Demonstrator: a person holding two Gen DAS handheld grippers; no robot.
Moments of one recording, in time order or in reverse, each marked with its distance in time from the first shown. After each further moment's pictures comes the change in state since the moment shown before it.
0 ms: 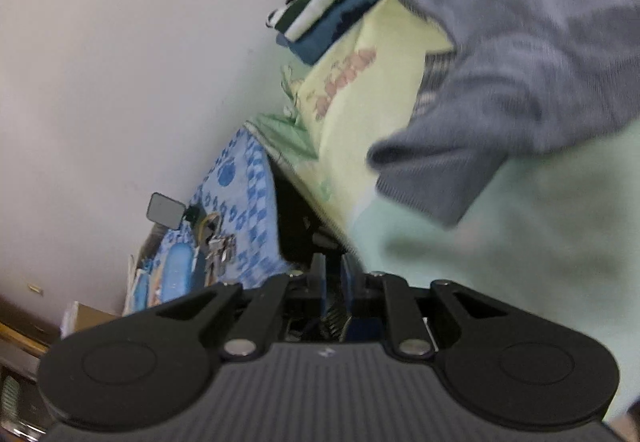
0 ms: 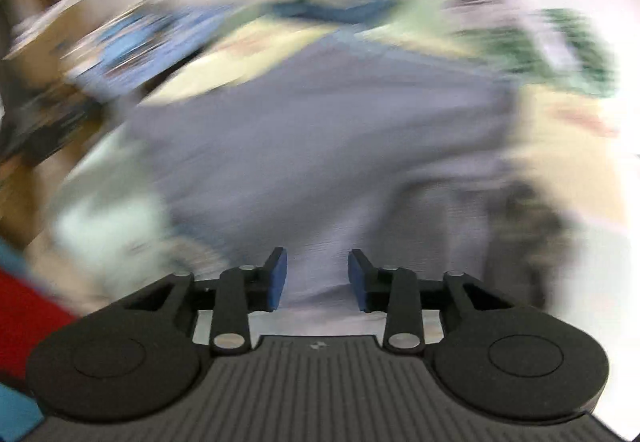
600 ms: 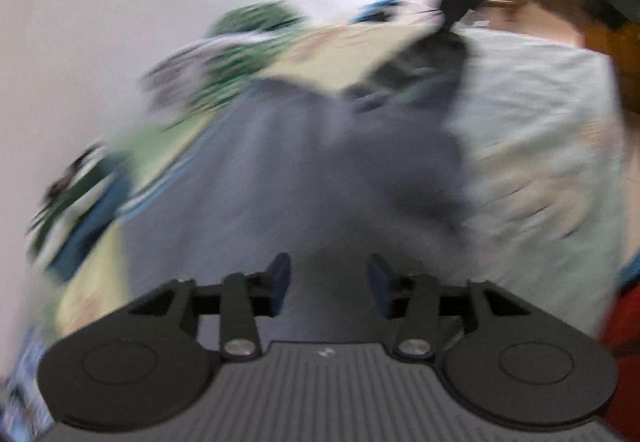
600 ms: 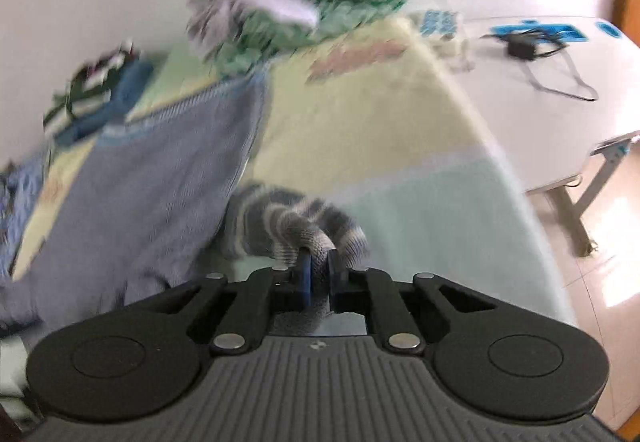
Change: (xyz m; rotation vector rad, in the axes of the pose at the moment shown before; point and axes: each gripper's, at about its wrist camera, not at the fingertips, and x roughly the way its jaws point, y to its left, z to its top) left arm -0.114 -0.180 0.200 0.143 -0.403 -0.646; right arm 0.012 -0.163 -0.009 0.512 -0.056 -0.147
